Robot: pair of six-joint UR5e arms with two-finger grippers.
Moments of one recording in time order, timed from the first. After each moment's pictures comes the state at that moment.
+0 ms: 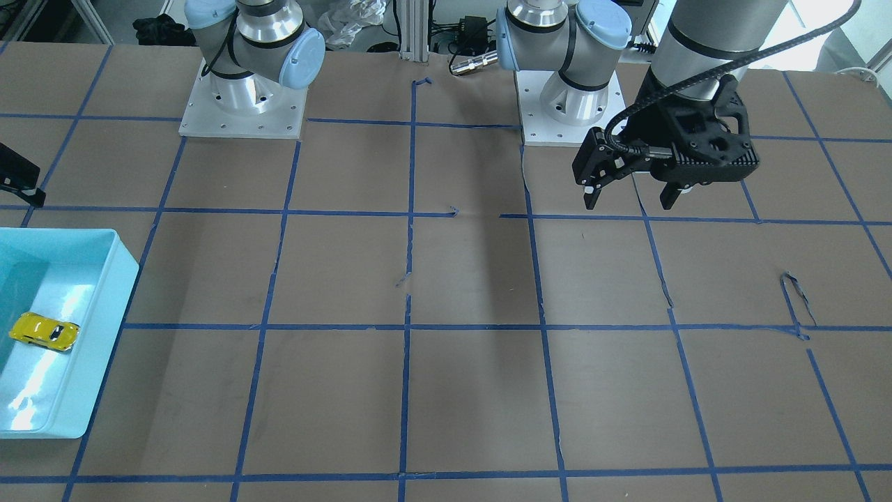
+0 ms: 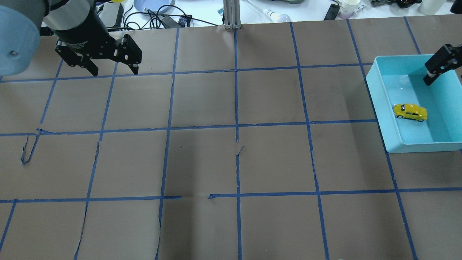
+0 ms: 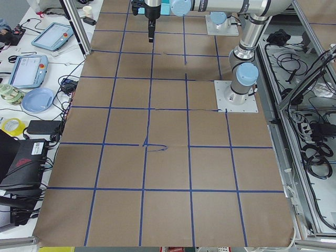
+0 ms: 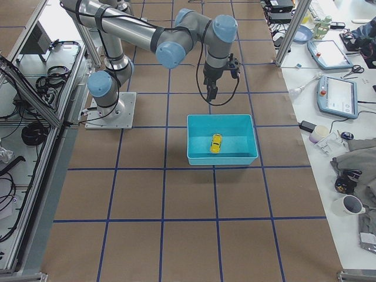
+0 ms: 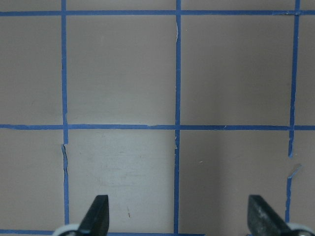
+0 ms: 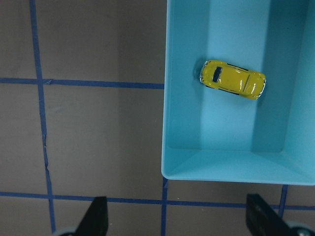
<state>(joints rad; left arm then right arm) -1.55 -1.60 -1.52 -1.49 1.59 0.01 1.13 -1.48 1.52 -1.52 -1.58 -0.45</state>
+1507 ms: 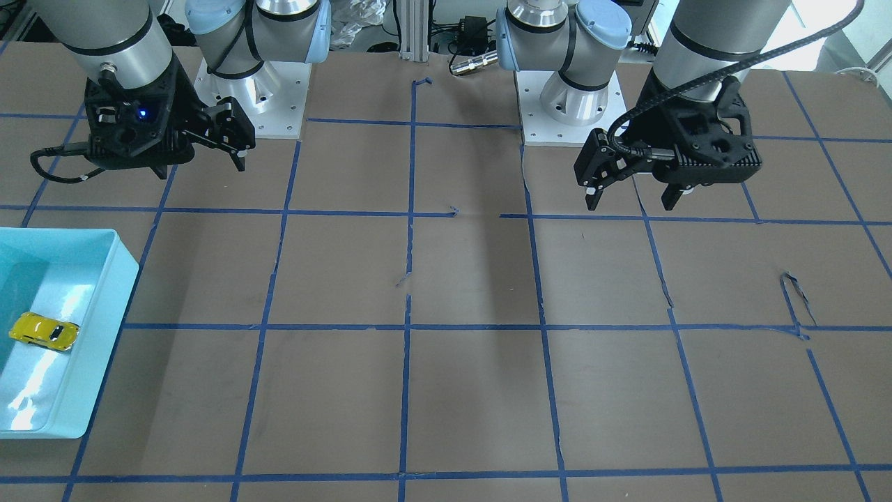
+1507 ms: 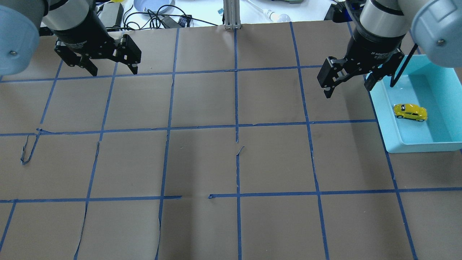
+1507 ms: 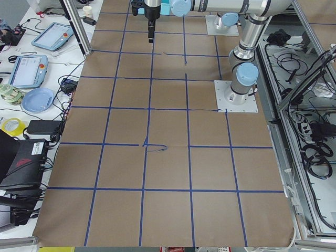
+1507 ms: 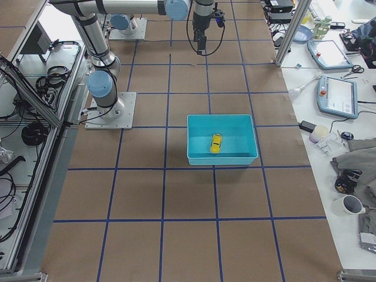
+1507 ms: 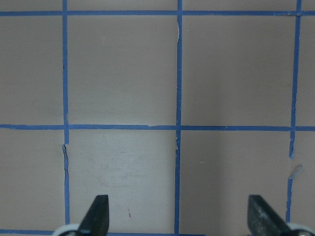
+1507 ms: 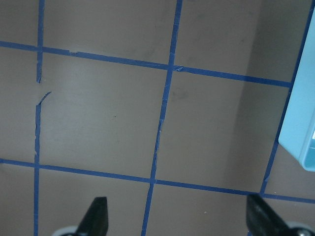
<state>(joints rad) -1.55 -1.60 -1.52 -1.49 1.59 0.01 1.55 -1.58 1.58 -1.49 -1.58 -0.17</state>
